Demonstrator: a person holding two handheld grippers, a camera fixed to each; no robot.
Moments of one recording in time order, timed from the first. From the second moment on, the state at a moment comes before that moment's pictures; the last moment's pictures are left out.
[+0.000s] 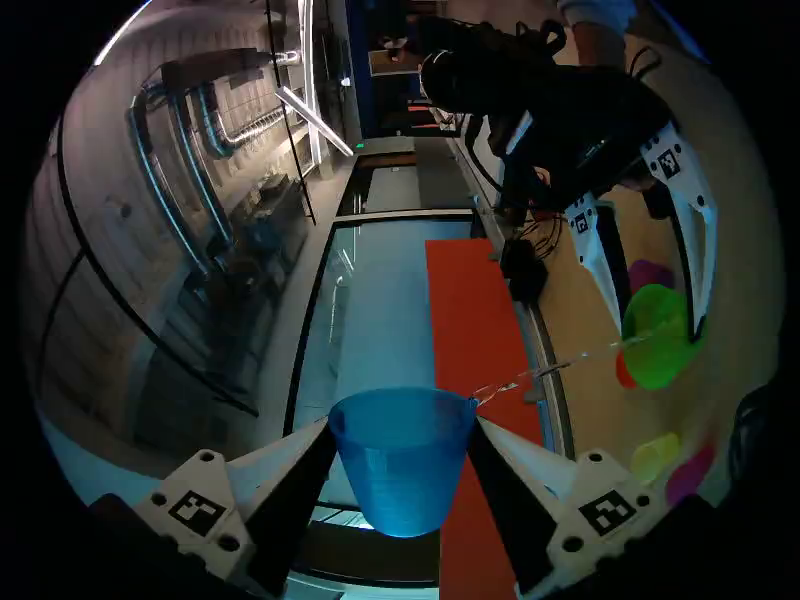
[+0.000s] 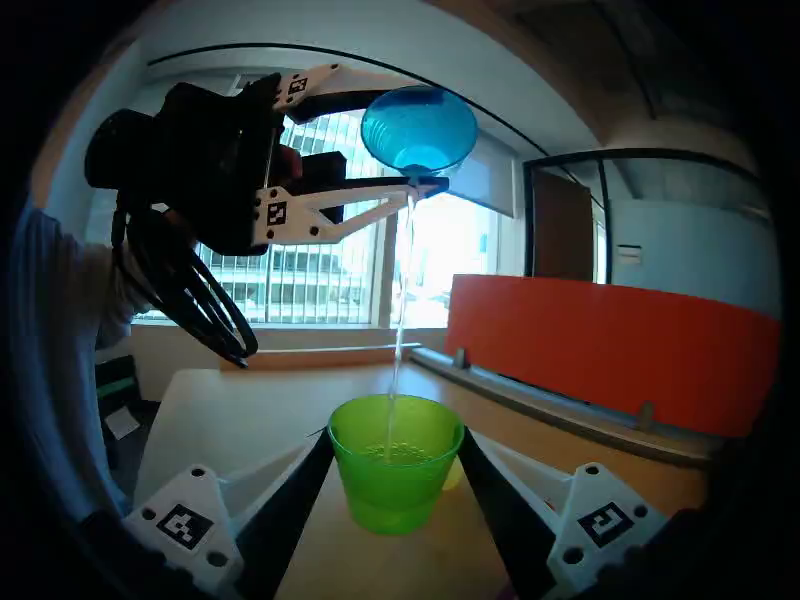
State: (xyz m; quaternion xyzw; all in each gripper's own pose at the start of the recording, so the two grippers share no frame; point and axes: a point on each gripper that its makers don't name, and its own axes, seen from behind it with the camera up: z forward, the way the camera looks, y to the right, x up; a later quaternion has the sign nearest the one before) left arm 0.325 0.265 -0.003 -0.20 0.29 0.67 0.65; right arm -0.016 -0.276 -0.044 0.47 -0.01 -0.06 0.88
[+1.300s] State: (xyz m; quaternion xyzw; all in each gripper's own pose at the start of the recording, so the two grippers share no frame) left arm 0.328 0.269 -0.003 -0.21 0.29 0.66 0.66; right arm -0.014 -0.273 -0.042 0.47 -0.01 -0.05 0.88
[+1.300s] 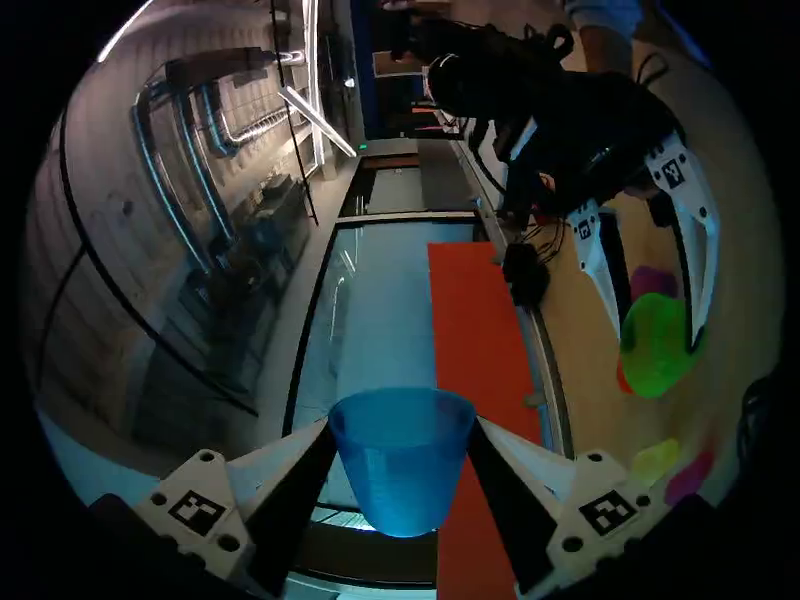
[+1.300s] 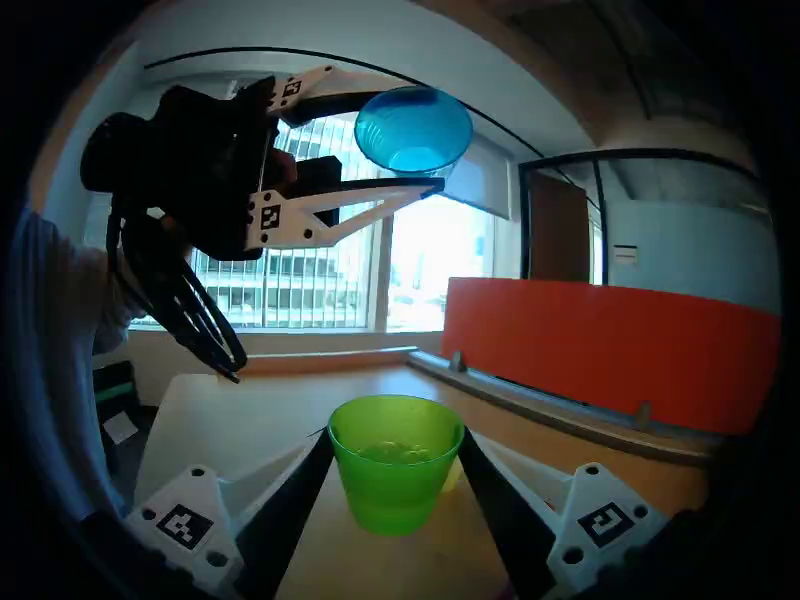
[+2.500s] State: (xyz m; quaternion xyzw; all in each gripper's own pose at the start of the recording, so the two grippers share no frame) left arm 0.319 0.220 0.030 -0.30 0.15 0.23 0.91; right arm 0.010 -0.267 -0.037 0.45 0.00 -0.05 0.89
